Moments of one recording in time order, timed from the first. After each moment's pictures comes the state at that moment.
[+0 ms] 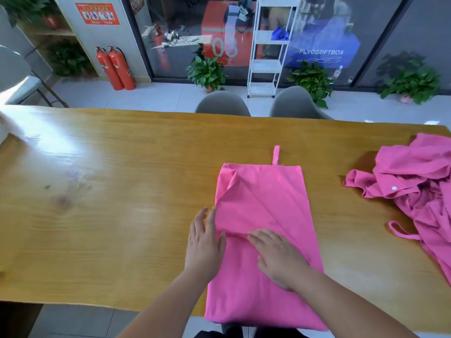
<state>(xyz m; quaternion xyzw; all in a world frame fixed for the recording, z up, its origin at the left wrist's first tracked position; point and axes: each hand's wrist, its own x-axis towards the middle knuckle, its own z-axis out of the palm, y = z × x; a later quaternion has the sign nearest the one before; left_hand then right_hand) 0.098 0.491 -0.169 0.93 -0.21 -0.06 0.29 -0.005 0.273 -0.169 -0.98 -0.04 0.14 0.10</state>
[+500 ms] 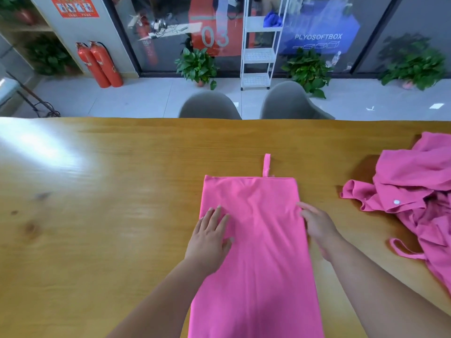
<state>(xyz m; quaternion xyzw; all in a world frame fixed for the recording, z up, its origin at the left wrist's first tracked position) 0.169 0.412 -0.188 0.92 -0.35 -0.15 0.09 0.062 0.110 -0.155 -0.70 0.45 0.01 0.56</state>
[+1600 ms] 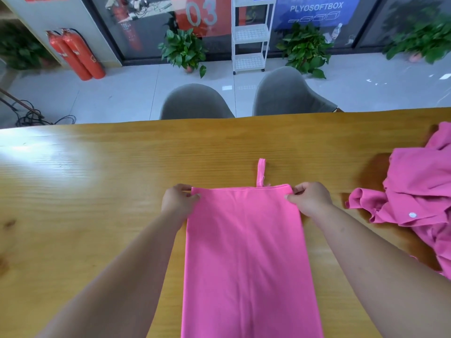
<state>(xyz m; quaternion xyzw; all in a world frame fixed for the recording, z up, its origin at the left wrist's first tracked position) 0.351 0.355 -0.191 0.87 0.07 -0.26 0.40 0.174 0.032 -0.178 -0.80 0.47 0.08 0.37</state>
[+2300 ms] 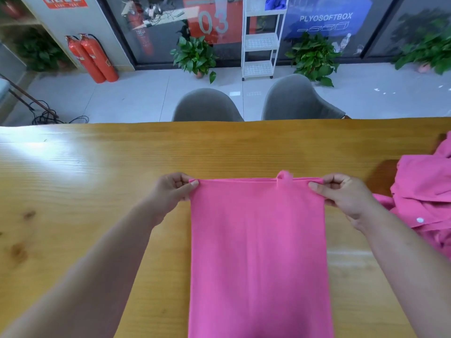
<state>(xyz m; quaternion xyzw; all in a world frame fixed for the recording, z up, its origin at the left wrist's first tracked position) 0.362 0.399 -0.104 0.74 -0.05 -0.34 0.58 0.145 0.022 -0.092 -0.65 0.37 -0.04 0.67</state>
